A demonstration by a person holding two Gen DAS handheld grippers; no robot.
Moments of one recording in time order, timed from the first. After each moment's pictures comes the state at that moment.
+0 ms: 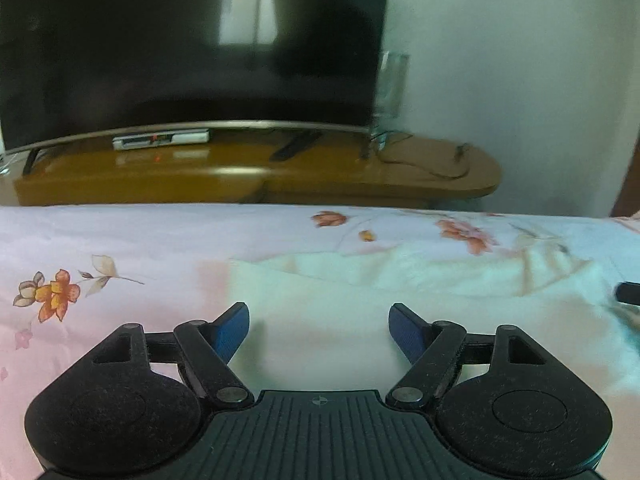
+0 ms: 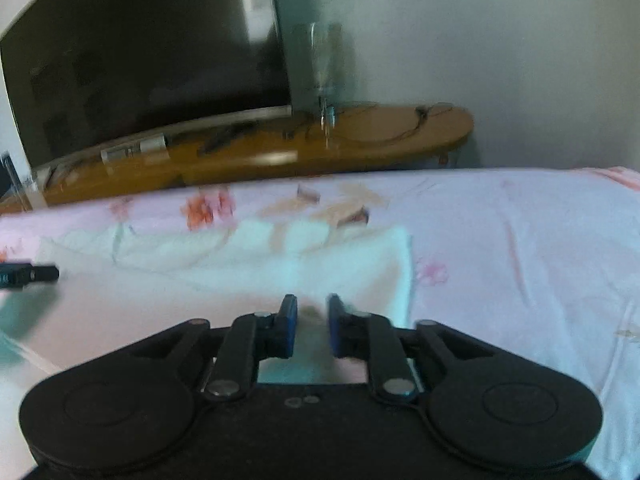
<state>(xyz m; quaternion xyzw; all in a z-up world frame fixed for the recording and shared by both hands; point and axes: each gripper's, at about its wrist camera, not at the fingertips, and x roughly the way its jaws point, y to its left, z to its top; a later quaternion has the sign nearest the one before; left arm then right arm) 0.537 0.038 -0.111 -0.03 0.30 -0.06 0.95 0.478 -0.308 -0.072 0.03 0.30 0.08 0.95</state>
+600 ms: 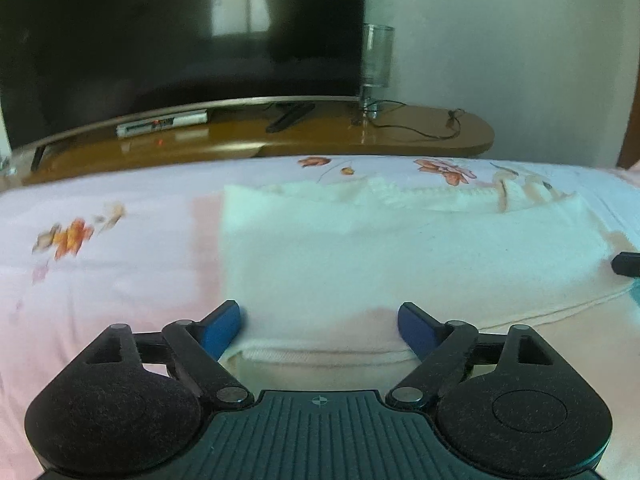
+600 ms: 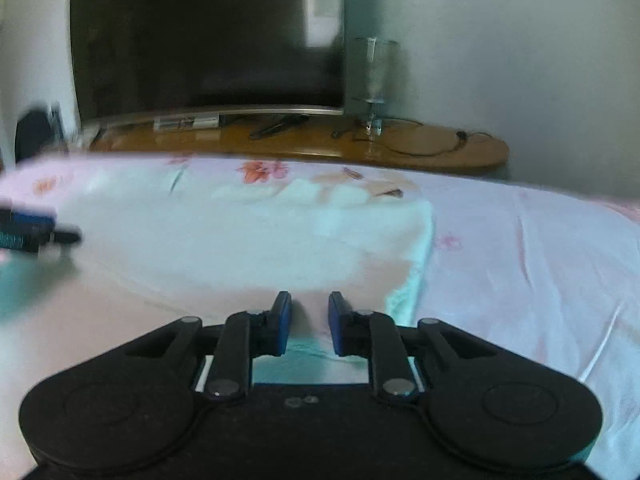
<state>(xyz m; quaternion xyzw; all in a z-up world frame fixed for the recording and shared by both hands) 0.489 0.031 -0.128 -0.01 0.33 -0.05 0.94 0.442 -0.316 -0.093 0.00 0.32 0.11 0.94</state>
